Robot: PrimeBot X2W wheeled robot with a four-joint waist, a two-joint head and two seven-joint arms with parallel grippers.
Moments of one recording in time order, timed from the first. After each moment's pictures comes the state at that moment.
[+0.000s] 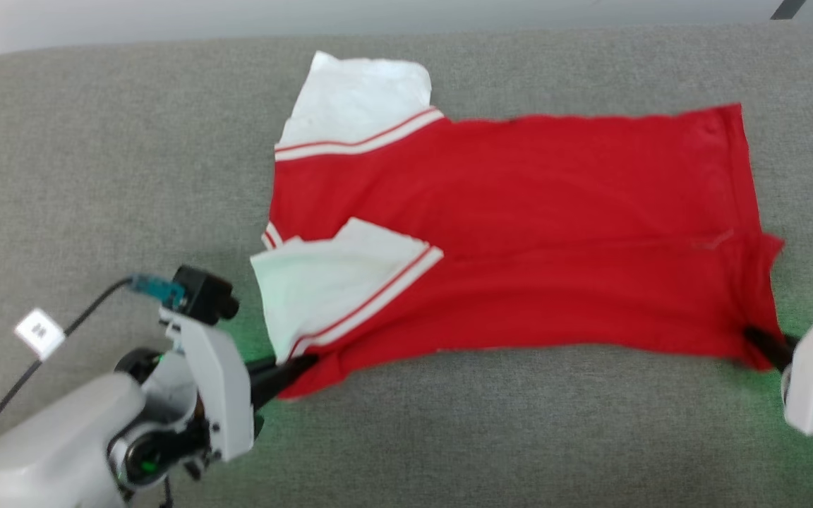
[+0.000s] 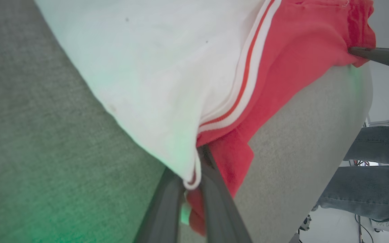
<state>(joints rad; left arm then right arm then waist) -0.75 0.77 -1.12 0.27 -1.41 -0.12 0.23 -0.31 -0.47 0.08 0.15 0.63 0.13 0.71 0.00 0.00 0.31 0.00</state>
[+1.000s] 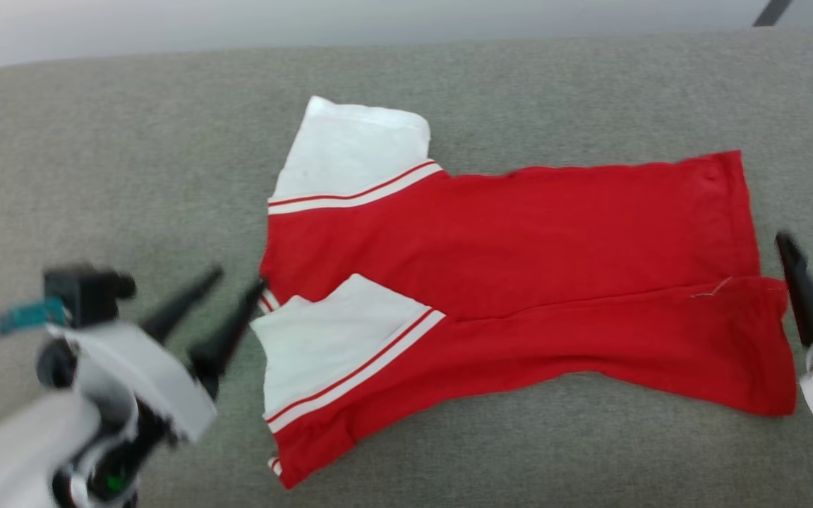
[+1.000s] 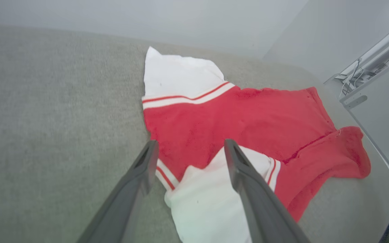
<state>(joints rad) -0.60 0.93 -0.97 -0.03 -1.36 0.10 -0.19 -0.16 -0.36 -0.08 -0.14 0.48 0.13 0.25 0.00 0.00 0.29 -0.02</state>
